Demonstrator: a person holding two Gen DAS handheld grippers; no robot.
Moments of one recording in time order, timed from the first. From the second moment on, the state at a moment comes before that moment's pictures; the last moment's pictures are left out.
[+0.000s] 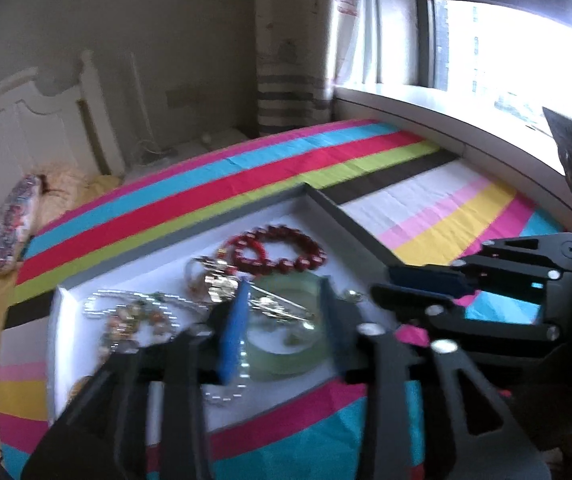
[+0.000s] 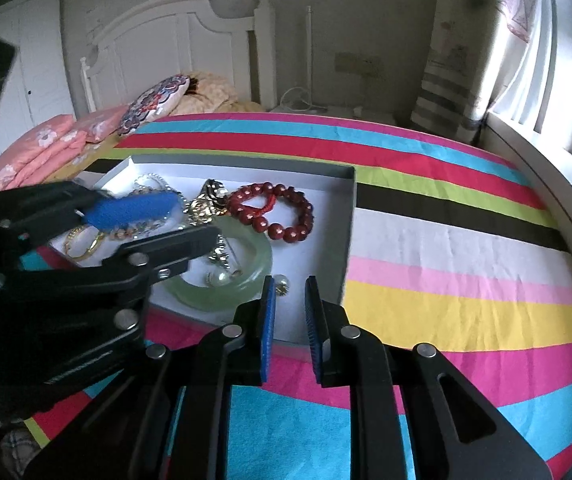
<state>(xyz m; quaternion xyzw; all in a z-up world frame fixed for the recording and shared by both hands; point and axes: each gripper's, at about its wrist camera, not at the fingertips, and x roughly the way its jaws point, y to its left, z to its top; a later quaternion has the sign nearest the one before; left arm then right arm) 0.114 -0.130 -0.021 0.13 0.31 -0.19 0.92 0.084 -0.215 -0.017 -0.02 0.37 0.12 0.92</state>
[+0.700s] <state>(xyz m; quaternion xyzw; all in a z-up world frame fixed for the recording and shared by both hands) 0.047 -0.022 0.024 0.06 0.23 -0.07 0.97 0.041 -0.190 0.030 0.00 0.28 0.12 0.95</state>
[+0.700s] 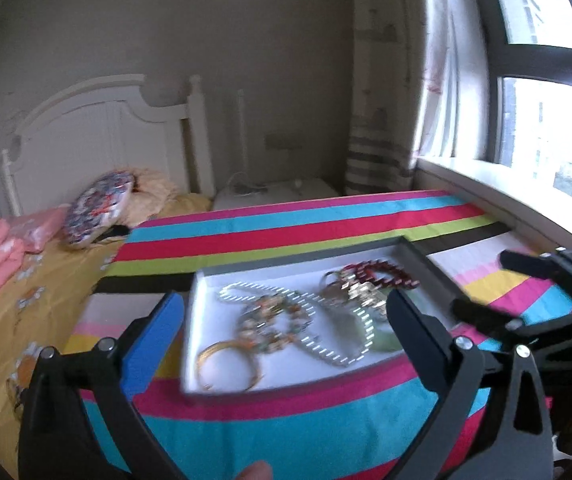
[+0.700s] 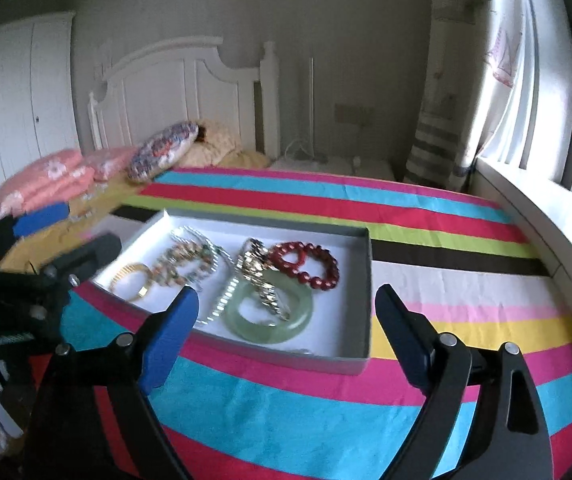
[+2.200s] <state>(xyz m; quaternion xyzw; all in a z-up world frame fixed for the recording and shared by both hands) 0.039 0.001 -0.026 0.03 0.24 -0.03 0.97 0.033 -0.179 -0.004 0.02 0.28 0.08 0.96</state>
